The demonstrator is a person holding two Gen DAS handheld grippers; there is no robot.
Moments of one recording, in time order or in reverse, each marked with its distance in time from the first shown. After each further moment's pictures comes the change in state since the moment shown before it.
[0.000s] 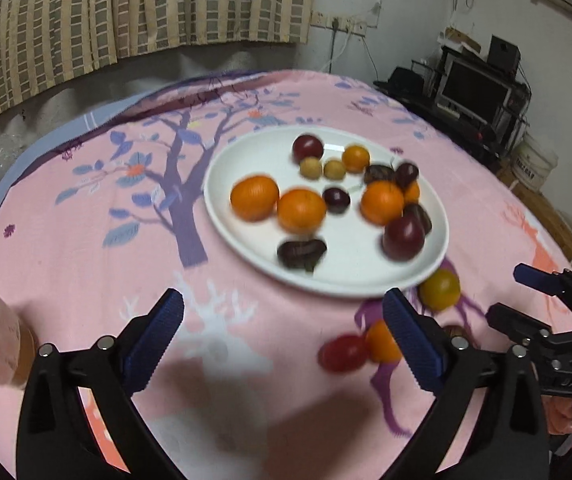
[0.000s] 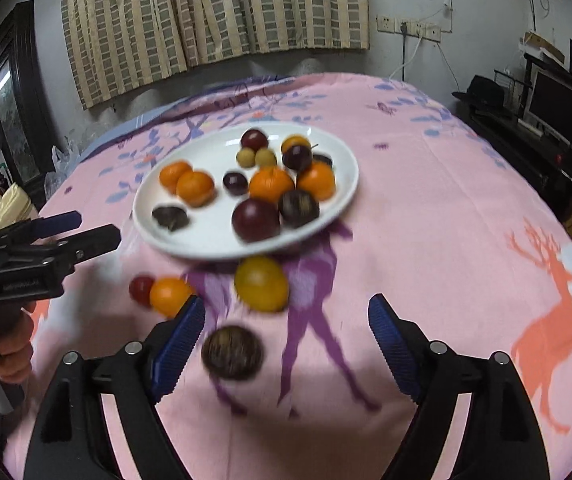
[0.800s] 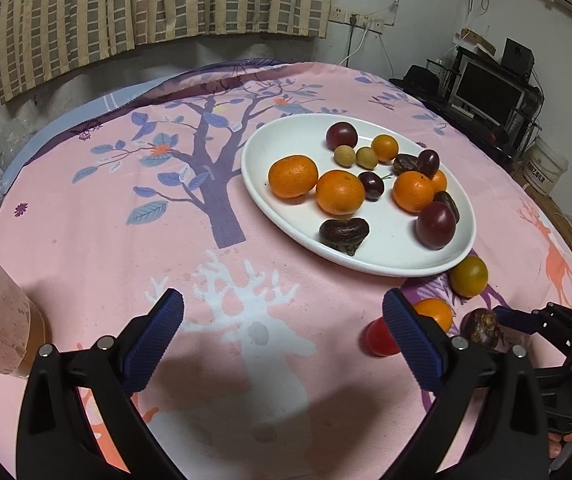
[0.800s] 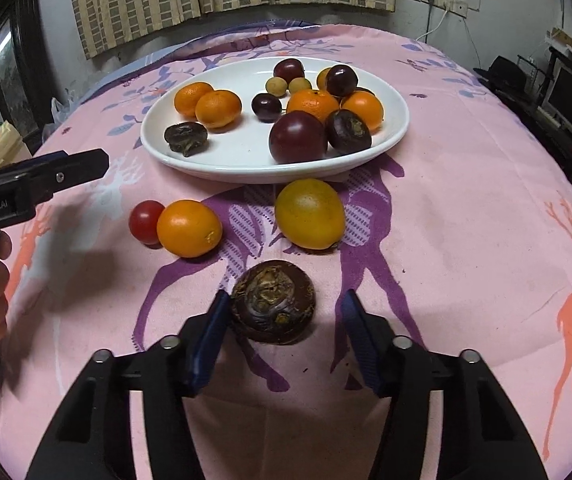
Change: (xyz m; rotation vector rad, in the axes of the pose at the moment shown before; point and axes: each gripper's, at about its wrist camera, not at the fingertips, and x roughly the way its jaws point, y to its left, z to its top) left arm 0.000 0.027 -0.009 -0.035 0.007 0.032; right arm 0.038 0.034 -0.020 -0.084 0.150 -0.014
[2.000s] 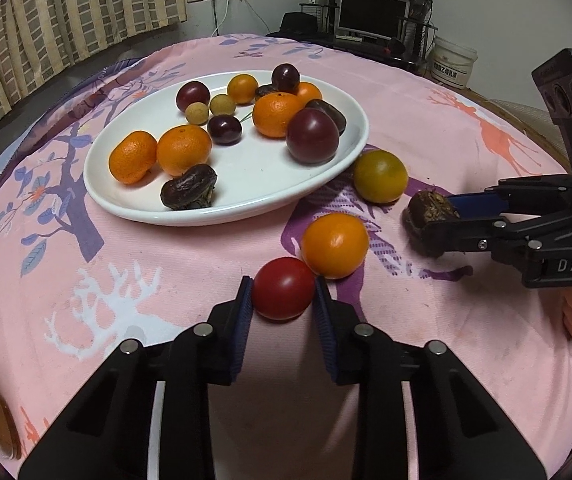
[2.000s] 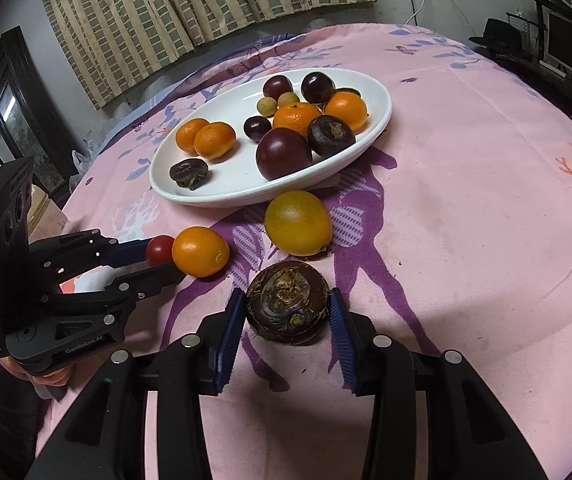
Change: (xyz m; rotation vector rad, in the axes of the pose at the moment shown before) left arm 0.027 -0.064 -0.030 0.401 0.077 -0.216; right arm -0.009 -0.035 -0.005 0.175 -0.055 0.176
